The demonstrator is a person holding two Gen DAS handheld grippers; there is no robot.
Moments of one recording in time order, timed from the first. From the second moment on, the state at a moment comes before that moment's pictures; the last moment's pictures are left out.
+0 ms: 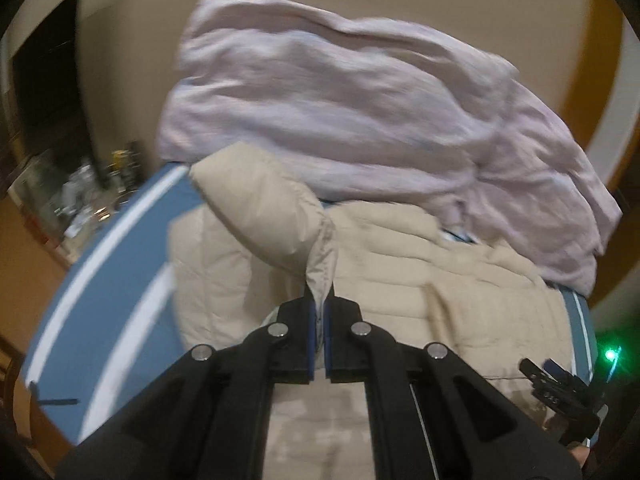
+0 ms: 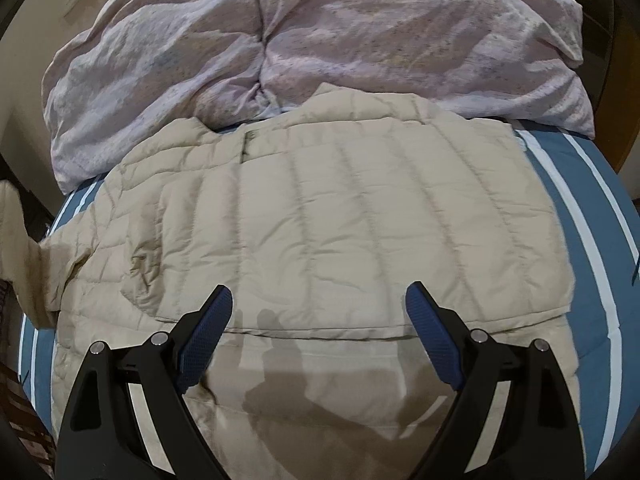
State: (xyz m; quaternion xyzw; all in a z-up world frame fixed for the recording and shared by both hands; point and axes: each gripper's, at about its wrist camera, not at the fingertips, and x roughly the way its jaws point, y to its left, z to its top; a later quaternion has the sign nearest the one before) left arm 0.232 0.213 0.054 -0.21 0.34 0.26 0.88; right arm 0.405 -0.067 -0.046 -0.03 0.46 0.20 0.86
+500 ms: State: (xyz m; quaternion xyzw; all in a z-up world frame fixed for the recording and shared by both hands) left arm 0.334 0.086 0.030 -0.20 0.37 0.09 0.90; right arm 0.417 -0.098 -0.051 -0.03 0.47 0.18 0.87
